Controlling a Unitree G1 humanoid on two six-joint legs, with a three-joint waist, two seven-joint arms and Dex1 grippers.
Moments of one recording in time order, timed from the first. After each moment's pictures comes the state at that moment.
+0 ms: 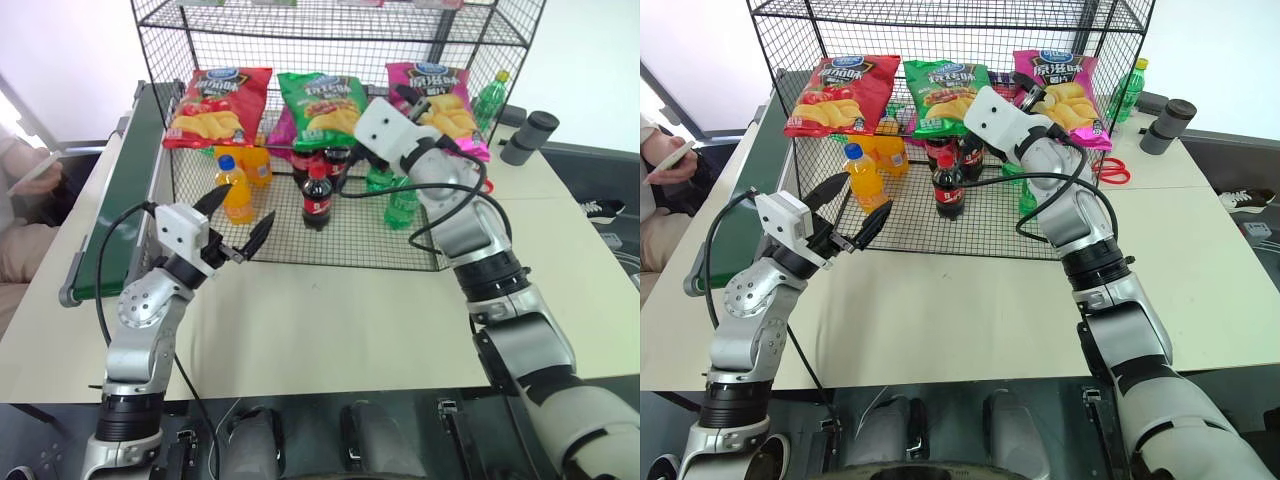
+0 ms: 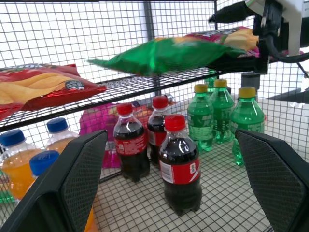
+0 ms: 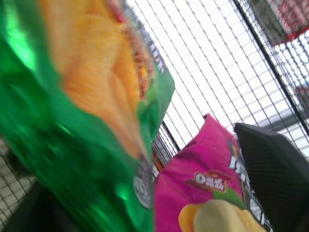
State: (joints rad) left arm -0.20 0.35 0.11 -0.24 -0.33 0.06 -0.55; right arm -0.94 -0.36 0.23 0.25 -0.45 0.28 0.33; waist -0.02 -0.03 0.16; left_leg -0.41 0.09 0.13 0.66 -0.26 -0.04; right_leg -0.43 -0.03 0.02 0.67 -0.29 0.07
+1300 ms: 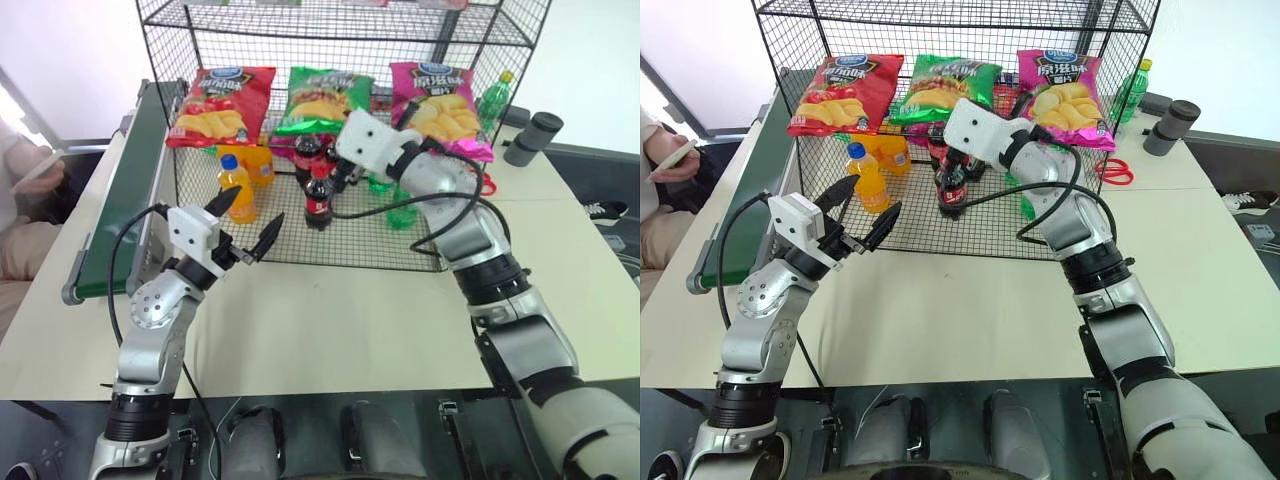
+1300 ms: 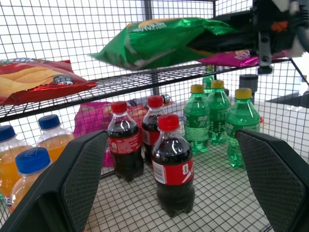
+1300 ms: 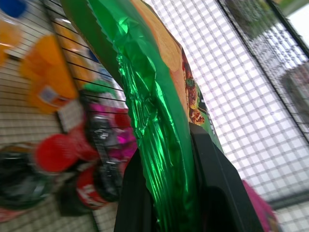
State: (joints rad) left arm -0.20 0.32 0.08 -0.24 -0.33 0.06 -0.52; right arm -0.96 -0.38 0.26 0.28 -0.42 0.10 0.37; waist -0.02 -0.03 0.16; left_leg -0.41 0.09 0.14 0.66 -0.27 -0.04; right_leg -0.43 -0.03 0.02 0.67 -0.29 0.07
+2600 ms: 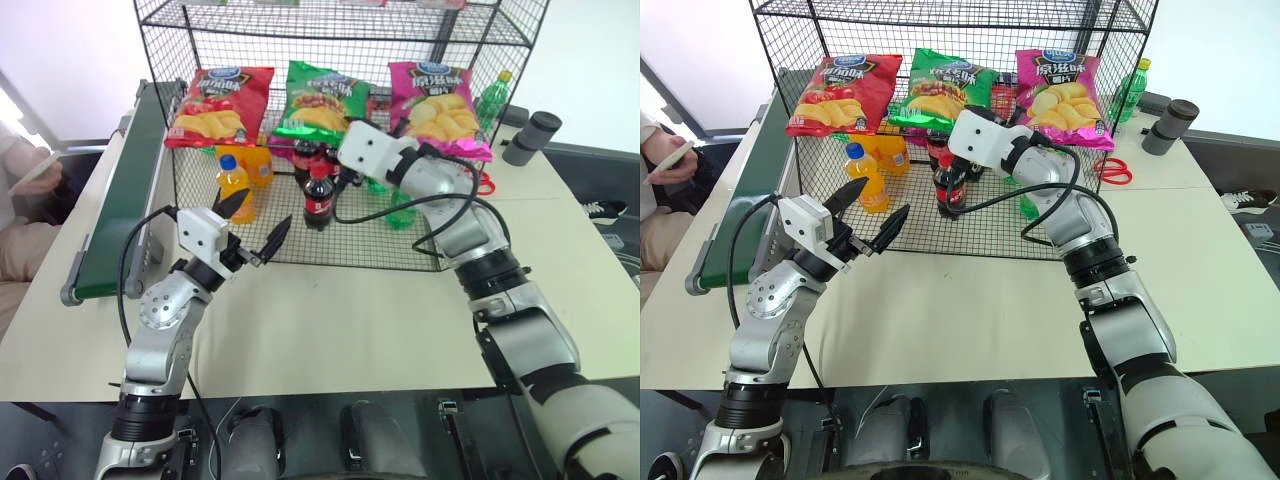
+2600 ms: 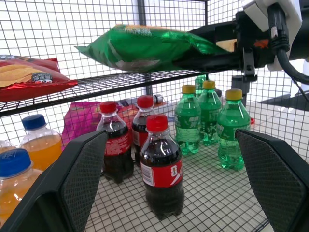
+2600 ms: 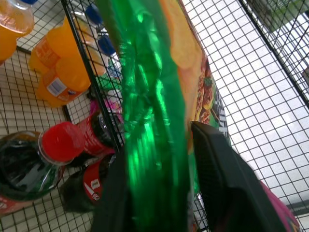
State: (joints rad) left arm -0.20 0.30 0.05 -0.24 -0.32 0.06 -0.52; right arm -0.96 -0.40 0.26 0.40 -0.37 -0.06 0.42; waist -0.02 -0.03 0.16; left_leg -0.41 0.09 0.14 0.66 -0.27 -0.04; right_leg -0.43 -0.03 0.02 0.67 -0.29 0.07
